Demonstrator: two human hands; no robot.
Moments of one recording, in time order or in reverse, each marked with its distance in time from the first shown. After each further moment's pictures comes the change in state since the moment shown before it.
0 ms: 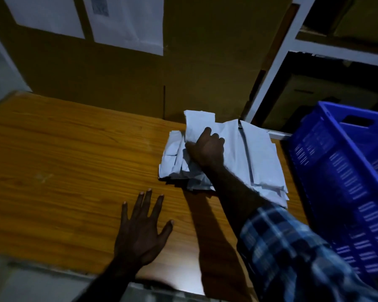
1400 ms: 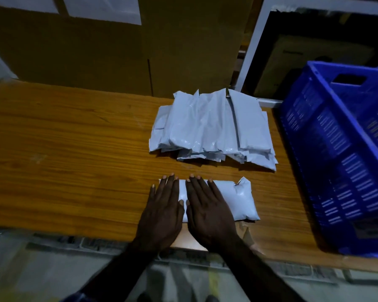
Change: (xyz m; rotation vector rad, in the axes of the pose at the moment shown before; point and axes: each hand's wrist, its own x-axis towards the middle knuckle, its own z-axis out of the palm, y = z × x) left_hand -0.033 0.063 0.007 -0.158 0.079 0.219; right_hand -0.207 0.116 0.038 -0.153 -0.012 -0.593
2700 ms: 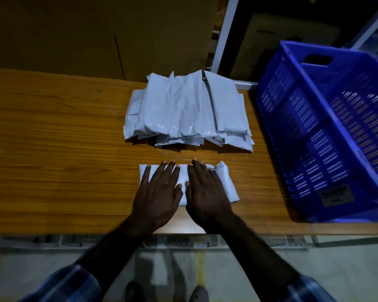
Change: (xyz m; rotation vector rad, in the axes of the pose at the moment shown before) left_hand 0.024 0.025 0.000 0.158 -0.081 0.159; right_hand -0.019 0.029 -0.003 0.042 -0.022 0.210
